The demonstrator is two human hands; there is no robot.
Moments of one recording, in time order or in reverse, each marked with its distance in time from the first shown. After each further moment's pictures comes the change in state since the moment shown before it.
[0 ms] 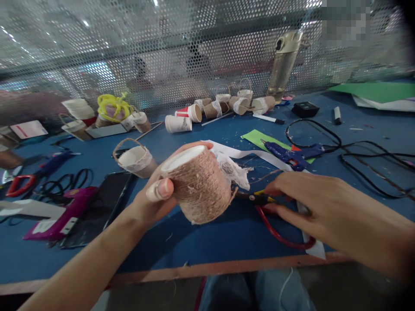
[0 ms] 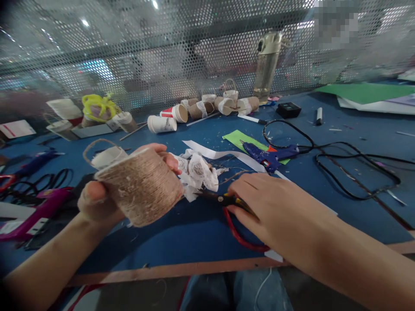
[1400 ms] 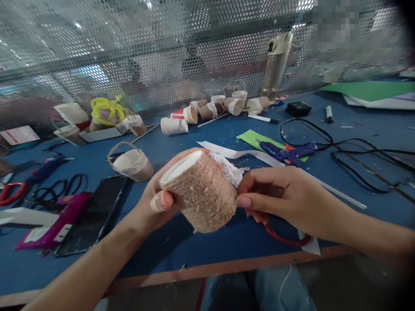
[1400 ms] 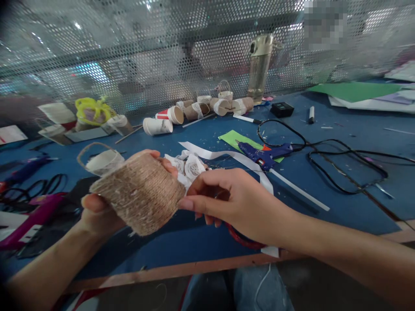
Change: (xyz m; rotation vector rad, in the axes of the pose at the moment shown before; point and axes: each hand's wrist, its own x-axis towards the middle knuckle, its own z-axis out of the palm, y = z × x) left_hand -0.006 -0.006 0.006 -0.051 0.000 0.018; right_hand 0.034 -0.026 0.007 1.166 -0.153 0.169
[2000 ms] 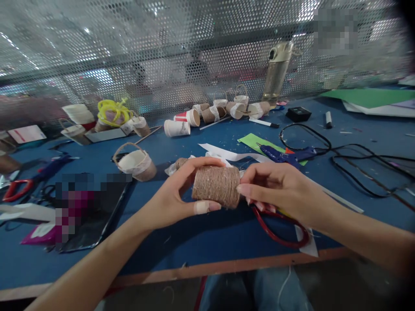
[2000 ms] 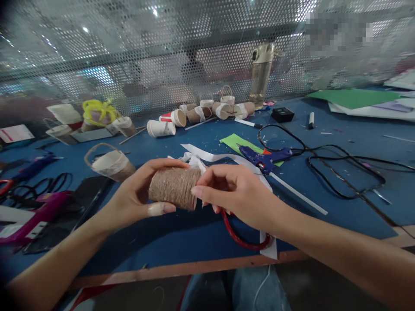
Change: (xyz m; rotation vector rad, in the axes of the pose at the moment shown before) left_hand 0.007 0.014 0.004 0.626 -0.113 0.111; right_hand 0.005 0.005 -0.007 0.064 0.105 0.037
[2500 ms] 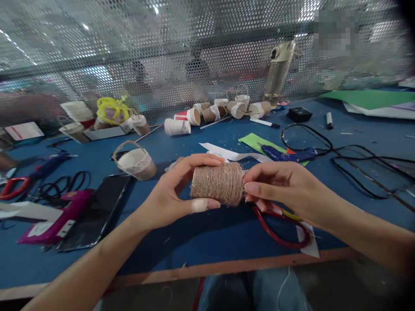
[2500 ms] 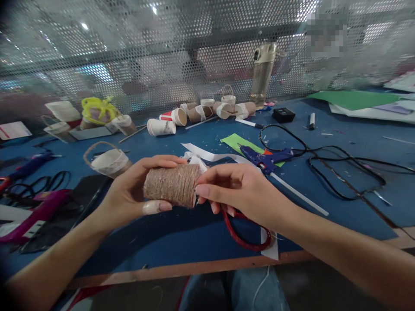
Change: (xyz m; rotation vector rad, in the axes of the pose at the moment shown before) left_hand 0.000 0.000 -0.001 0.050 0.032 0.113; right_hand 0.000 0.004 -0.002 0.109 -0.057 -0.019
